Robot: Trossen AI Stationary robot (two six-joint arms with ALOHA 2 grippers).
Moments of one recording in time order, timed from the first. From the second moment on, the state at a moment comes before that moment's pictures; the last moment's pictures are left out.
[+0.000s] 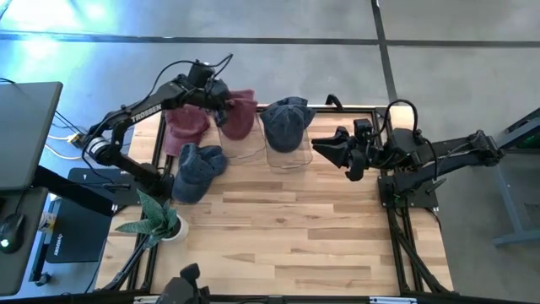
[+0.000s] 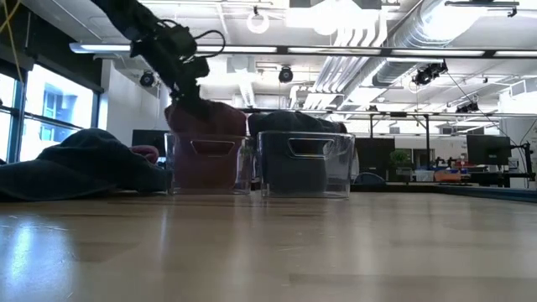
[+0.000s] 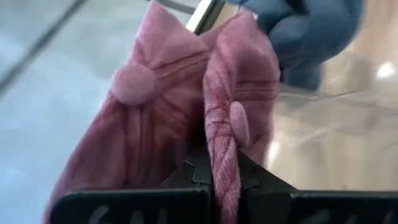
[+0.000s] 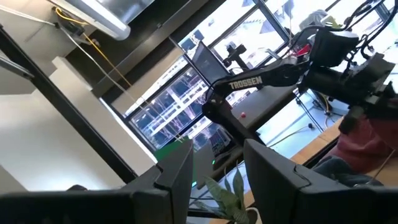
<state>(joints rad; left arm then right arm) 0.88 1.43 1.15 -0.51 0.32 0.37 0.17 1.00 0.97 0.26 0.29 0.68</state>
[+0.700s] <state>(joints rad) 0.89 1.41 1.15 -0.48 0.37 0.33 0.14 1.00 0.97 0.25 0.28 0.62</state>
